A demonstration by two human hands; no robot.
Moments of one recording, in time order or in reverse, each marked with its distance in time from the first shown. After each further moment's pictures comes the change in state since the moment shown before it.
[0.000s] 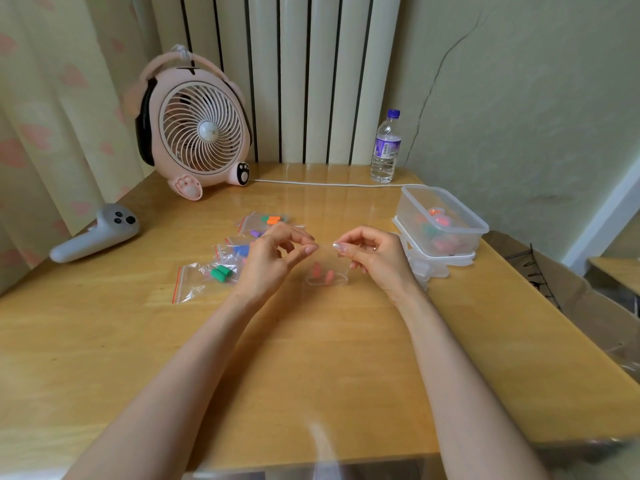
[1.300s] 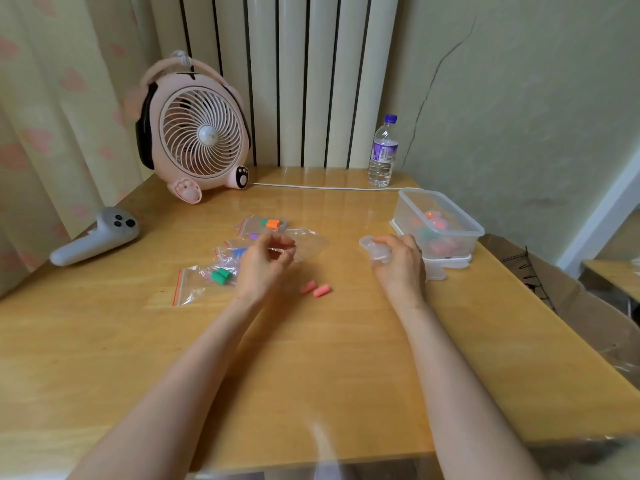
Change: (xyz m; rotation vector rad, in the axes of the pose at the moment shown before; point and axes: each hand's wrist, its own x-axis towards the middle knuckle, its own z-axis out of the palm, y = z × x) left_hand 0.004 -0.016 0.002 -0.029 0.145 -0.279; right_hand 0.013 0.046 -0.020 -0.793 0.413 0.070
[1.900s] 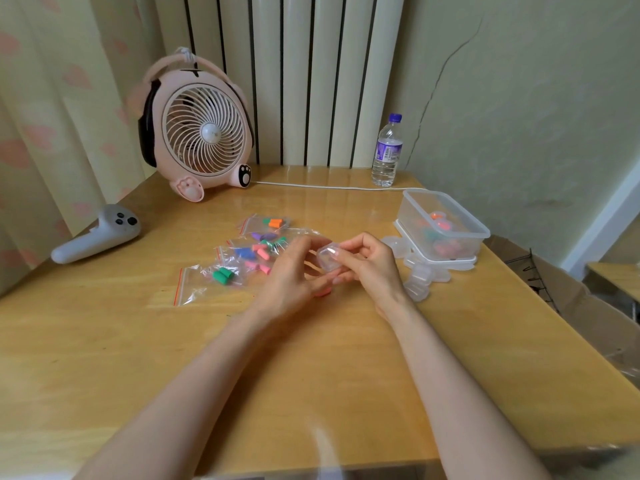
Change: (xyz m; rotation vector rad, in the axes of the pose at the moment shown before) left_hand -0.020 0.010 0.018 0.084 -0.231 0.346; right_hand -0.022 -0.046 -0.003 0.925 -0.385 0.132
